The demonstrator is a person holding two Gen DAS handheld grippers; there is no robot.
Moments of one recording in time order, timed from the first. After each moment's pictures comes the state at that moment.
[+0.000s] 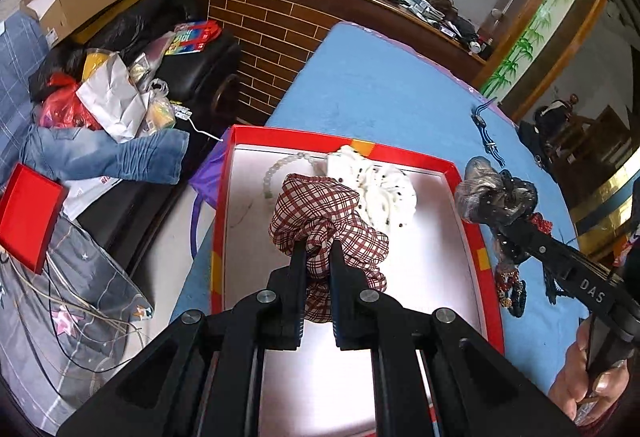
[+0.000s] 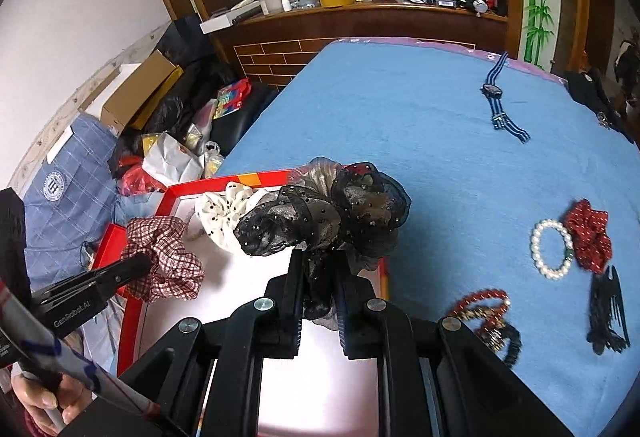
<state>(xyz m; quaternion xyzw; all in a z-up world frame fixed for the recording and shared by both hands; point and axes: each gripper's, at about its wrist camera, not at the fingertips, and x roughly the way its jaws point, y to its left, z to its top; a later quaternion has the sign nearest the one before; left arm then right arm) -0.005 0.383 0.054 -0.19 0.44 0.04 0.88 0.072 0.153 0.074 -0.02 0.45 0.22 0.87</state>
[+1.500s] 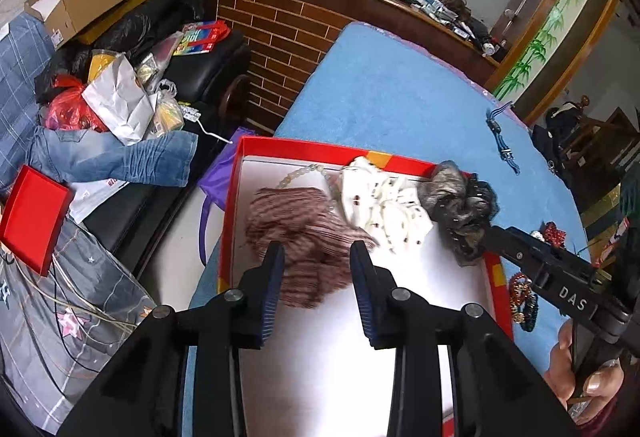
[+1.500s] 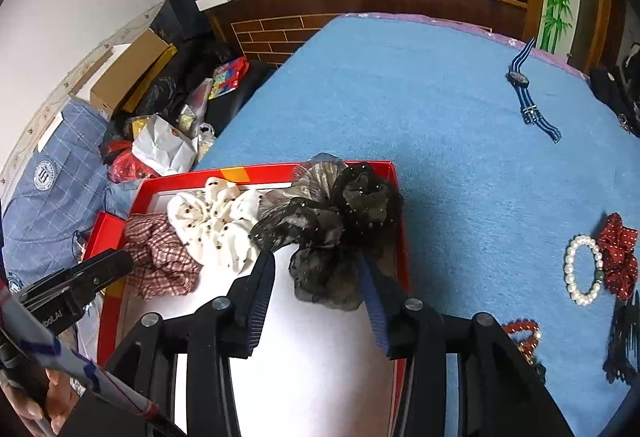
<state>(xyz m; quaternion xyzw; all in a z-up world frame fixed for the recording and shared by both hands) 0.011 0.385 0.057 -0.19 0.44 0.06 0.88 0.098 0.169 0.054 -0.03 0.47 0.23 0.85</state>
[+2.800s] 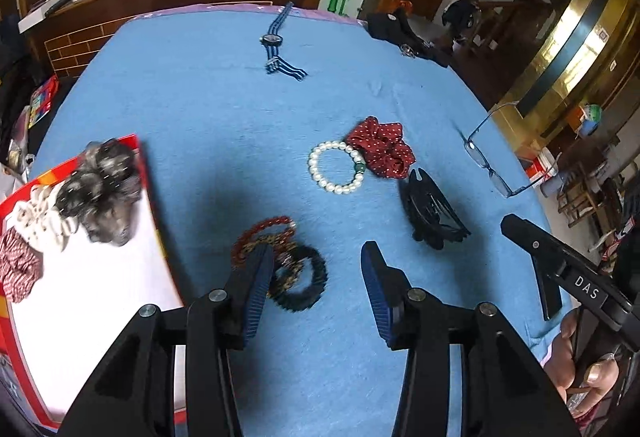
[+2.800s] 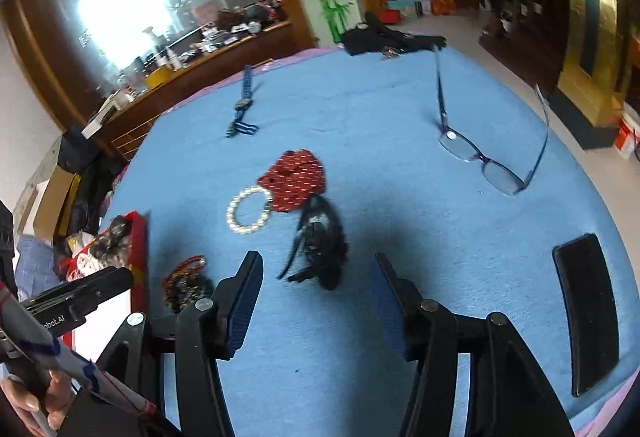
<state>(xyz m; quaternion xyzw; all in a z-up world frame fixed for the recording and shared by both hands) 0.059 0.070 0.082 -0.06 0.49 -0.14 0.86 0.016 -0.175 0.093 0.13 0.43 0.03 0.89</state>
